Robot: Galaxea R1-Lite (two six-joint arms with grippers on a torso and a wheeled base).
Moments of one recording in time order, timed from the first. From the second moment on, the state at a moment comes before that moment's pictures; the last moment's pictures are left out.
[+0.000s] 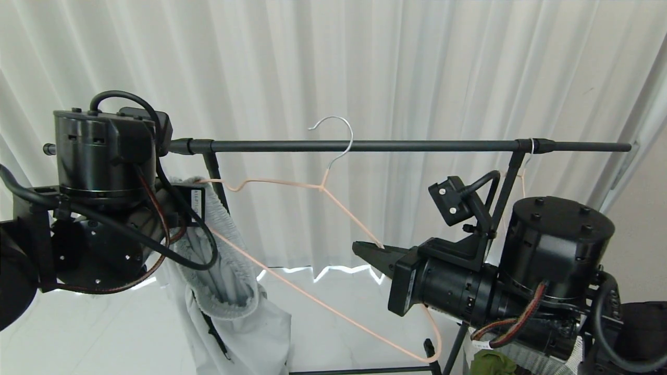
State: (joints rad) left arm -0.46 1.47 -0.88 -0.23 0.79 0.04; right arm 0.98 1.73 -0.72 -0.94 0.08 0.42
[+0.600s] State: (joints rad) left arm -0.53 1.46 -0.88 -0.23 0.76 0.03; right arm 1.05 1.79 -0.73 -0.99 0.08 0.41
